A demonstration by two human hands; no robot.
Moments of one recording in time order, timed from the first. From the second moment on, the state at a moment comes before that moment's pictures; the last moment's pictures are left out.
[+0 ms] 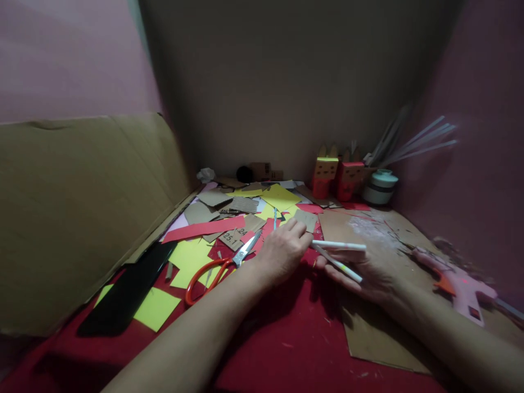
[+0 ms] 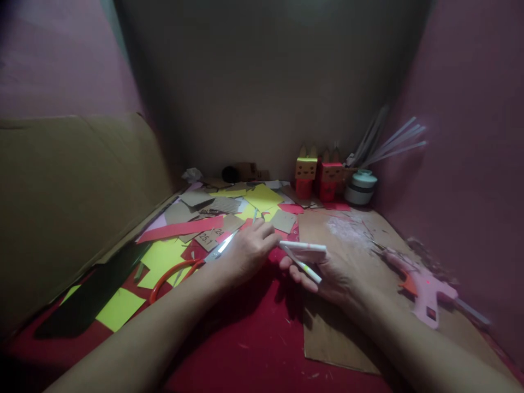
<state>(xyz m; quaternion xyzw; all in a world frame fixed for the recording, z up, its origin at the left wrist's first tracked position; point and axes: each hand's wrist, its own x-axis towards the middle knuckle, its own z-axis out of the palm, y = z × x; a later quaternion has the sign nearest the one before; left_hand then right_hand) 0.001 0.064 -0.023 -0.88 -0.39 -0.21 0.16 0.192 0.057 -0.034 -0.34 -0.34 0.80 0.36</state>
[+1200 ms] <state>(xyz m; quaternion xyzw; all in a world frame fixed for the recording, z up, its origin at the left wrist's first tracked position) 0.006 0.063 -0.008 -0.59 -0.43 -0.34 -0.59 0.186 0.064 -0.048 -0.12 -0.46 0.85 0.21</state>
